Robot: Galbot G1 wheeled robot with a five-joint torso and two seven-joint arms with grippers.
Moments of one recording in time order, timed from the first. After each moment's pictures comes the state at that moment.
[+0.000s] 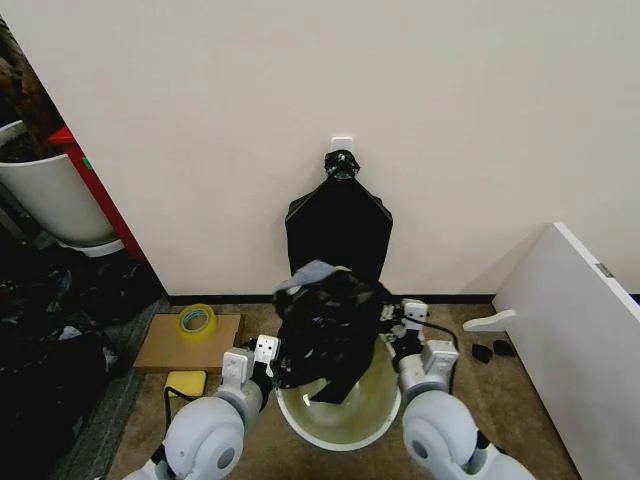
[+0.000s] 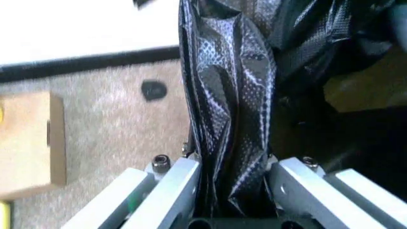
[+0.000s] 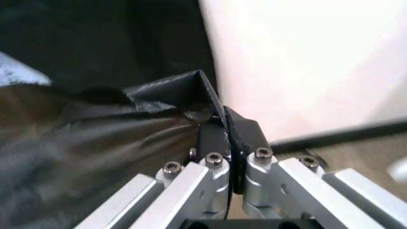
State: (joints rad) left arm 1.35 -1.07 -0.17 -2.28 -0.69 0.69 -0.38; right arm -1.27 1.14 0.09 2.10 0.60 -0.21 0.66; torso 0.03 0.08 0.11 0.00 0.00
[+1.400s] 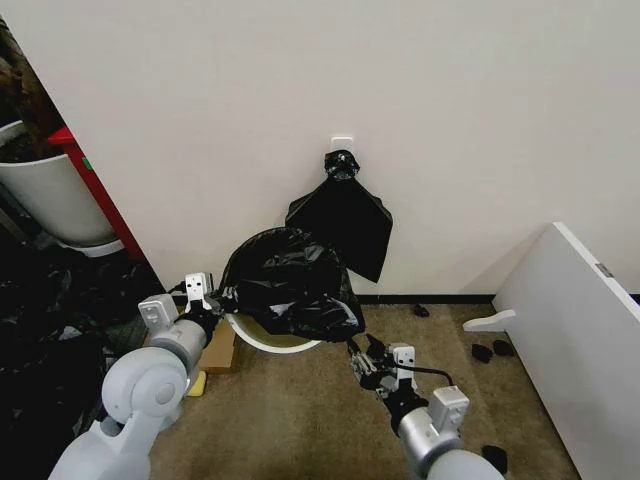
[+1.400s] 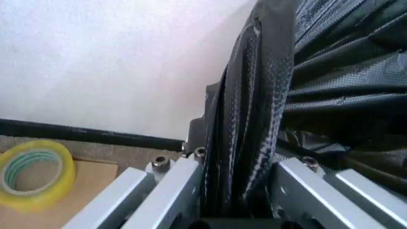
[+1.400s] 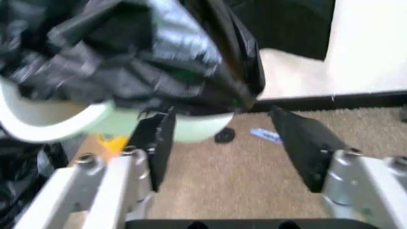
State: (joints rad) left arm 1.26 -1.13 -0.48 -2.19 -0.88 0.57 -0.37; right arm -1.51 0.97 -0.03 2.37 0.63 -0.21 0.53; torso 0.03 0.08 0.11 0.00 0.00
